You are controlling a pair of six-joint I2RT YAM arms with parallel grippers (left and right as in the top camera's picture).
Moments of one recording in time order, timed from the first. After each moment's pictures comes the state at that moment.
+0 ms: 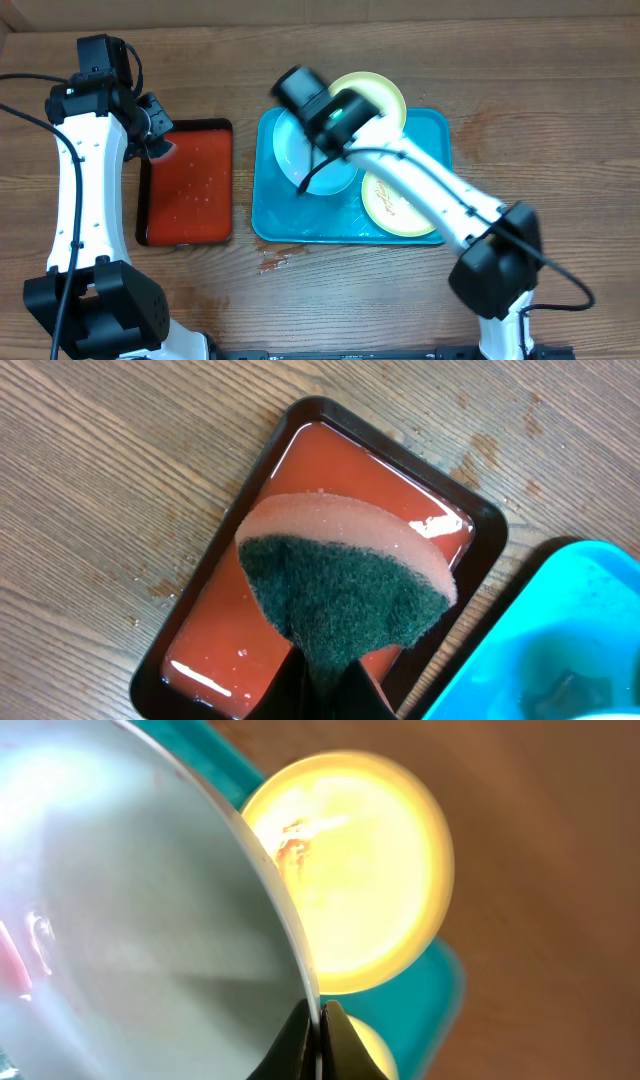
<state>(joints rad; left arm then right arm) 0.19 1.73 1.64 -1.13 -0.09 -0.41 0.71 2.05 1.95 -1.09 0.45 -0.08</state>
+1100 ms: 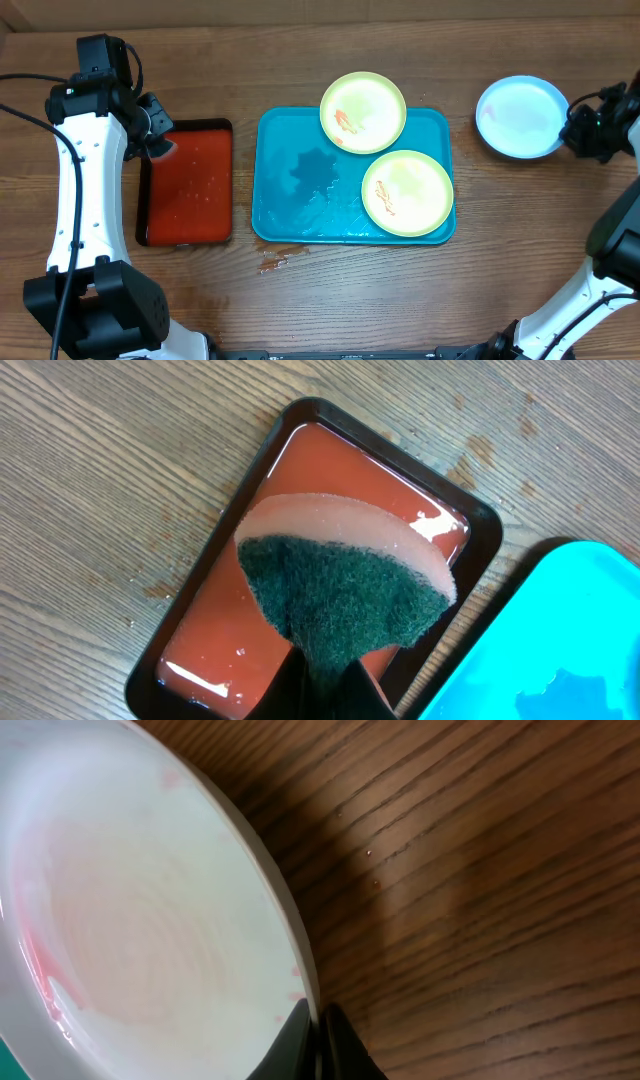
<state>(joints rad) 0.19 1.73 1.64 -1.12 -0.09 -0.42 -0.51 2.10 1.60 -0.79 -0.28 0.15</state>
